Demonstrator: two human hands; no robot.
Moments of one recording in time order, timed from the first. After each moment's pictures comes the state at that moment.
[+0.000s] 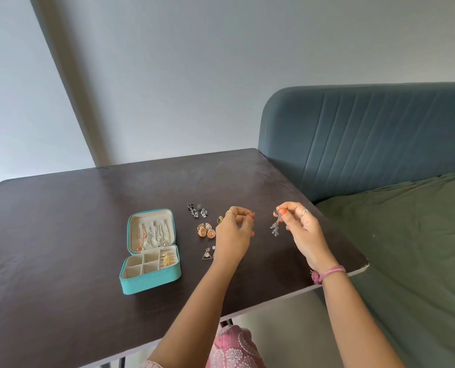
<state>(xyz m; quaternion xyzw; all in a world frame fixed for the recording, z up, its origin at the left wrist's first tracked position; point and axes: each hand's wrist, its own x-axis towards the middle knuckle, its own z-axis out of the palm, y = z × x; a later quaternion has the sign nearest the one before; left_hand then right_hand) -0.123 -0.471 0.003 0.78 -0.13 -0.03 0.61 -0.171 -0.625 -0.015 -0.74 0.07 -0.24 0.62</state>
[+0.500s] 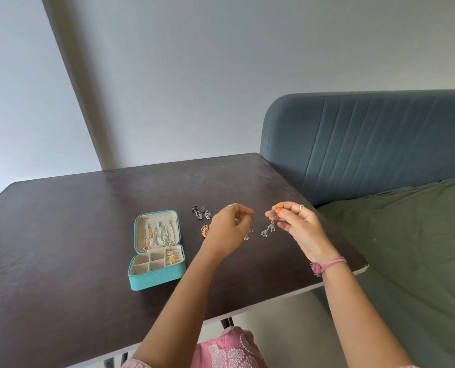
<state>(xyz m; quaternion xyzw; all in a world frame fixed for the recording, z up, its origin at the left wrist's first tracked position) -0.116 -0.442 0.029 0.83 -0.24 -0.01 0.50 -0.173 -0.613 0.011 -0.67 0.06 -0.17 0.72</state>
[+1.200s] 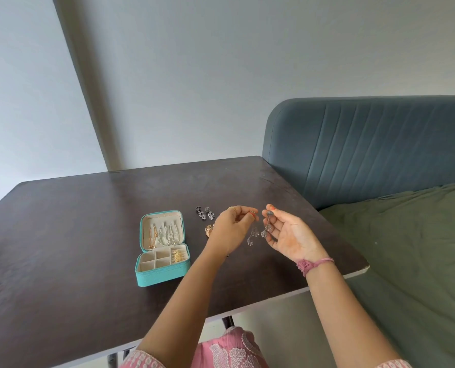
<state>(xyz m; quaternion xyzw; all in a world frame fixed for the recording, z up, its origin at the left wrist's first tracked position) -0.119 -0.440 0.028 0.76 -0.22 -0.07 0.60 -0.165 -0.588 0.017 -0.46 0.19 -0.03 0.87</state>
